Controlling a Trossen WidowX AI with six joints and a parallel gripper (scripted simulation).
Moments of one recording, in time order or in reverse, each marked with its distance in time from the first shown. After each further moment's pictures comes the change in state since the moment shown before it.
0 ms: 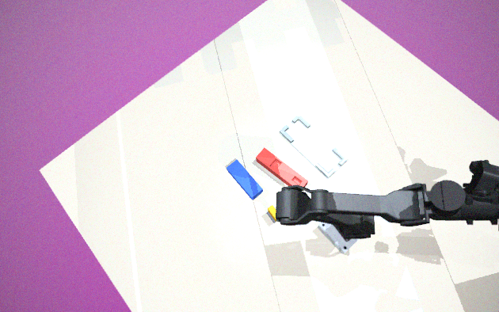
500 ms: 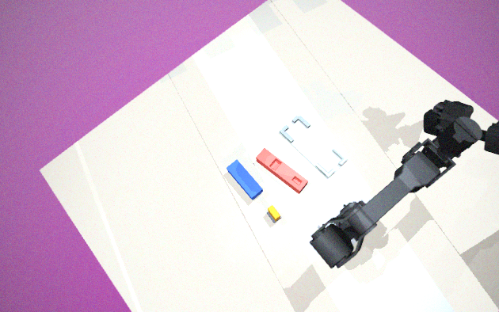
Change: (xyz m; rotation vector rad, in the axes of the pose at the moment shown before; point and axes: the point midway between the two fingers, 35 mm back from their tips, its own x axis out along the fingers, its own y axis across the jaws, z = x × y) arm -0.055 0.206 0.111 0.274 -0.103 0.907
